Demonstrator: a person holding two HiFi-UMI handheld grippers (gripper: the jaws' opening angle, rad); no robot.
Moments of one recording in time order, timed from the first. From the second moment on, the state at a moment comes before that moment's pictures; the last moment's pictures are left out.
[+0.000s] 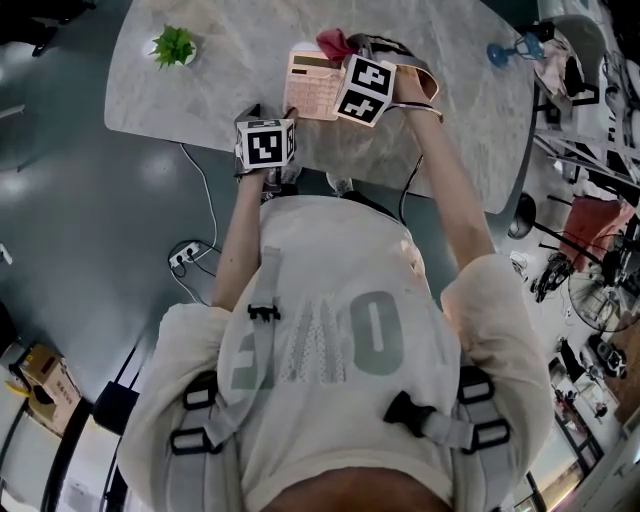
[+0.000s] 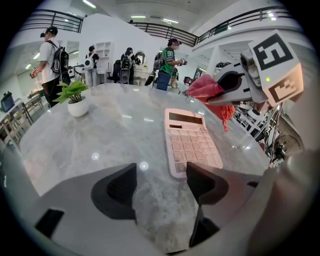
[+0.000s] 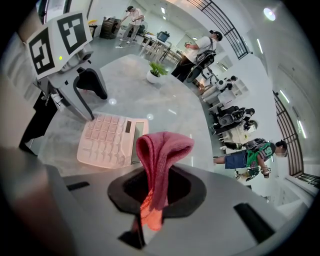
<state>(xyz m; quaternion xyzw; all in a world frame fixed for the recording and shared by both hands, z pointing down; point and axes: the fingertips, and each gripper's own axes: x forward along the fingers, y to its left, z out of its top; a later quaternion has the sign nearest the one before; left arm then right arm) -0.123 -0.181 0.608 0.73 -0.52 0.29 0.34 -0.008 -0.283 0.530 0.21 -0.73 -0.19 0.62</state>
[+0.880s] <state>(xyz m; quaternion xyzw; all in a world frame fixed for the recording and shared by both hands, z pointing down) -0.124 -0.182 0.607 0.73 -0.52 0.29 0.34 -0.013 -0.268 0.571 0.19 -0.72 -0.18 0.65</state>
